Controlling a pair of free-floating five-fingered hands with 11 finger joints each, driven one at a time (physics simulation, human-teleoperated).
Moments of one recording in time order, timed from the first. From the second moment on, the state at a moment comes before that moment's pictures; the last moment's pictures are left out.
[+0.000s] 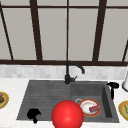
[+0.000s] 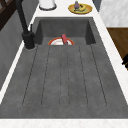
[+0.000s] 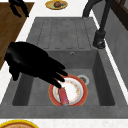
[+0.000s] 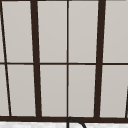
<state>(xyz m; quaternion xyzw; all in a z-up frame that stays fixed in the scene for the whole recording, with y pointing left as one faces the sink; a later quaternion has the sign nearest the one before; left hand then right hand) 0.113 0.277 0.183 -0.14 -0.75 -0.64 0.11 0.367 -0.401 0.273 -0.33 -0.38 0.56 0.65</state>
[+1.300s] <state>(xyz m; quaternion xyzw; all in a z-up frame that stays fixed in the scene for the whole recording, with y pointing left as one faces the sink) 0.113 0.277 0.183 -0.14 -0.75 -0.64 0.11 0.269 -0.547 0.190 -0.30 -0.32 0.59 0.67</state>
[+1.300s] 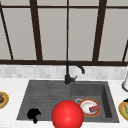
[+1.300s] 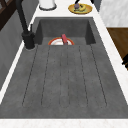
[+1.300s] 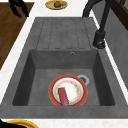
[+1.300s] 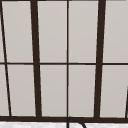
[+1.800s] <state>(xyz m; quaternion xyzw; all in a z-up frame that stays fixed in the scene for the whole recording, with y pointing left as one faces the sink) 0.113 0.277 0.183 -0.14 -0.75 -0.64 0.11 0.270 -0.552 0.129 -0.32 -0.38 0.61 0.62</state>
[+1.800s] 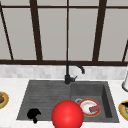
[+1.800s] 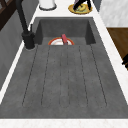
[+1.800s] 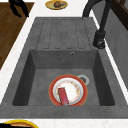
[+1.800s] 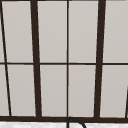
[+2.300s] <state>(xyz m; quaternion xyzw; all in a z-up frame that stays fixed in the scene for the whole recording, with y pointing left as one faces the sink) 0.113 0.277 0.183 -0.14 -0.75 -0.64 0.11 0.277 -0.565 0.130 -0.26 -0.41 0.63 0.61</state>
